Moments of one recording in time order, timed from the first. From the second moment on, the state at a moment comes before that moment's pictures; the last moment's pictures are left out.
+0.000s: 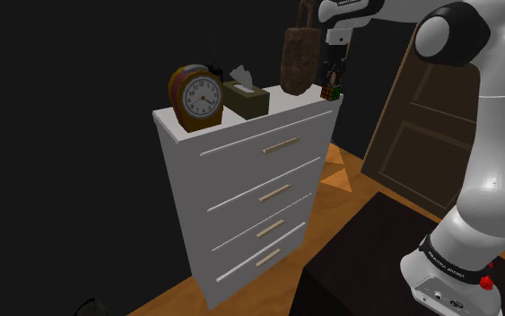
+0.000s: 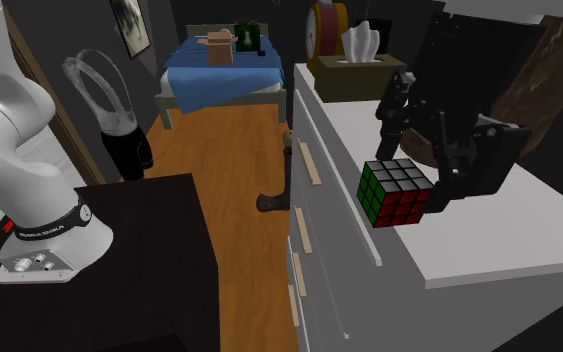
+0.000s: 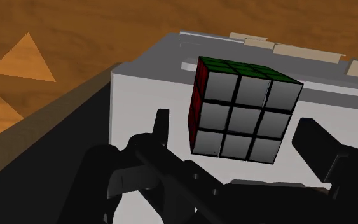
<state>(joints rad) -0.18 0.41 -0.34 -1.34 0.10 1.65 -0.49</state>
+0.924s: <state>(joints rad) -0.18 0.42 -0.34 -1.30 0.10 1.61 -0.49</state>
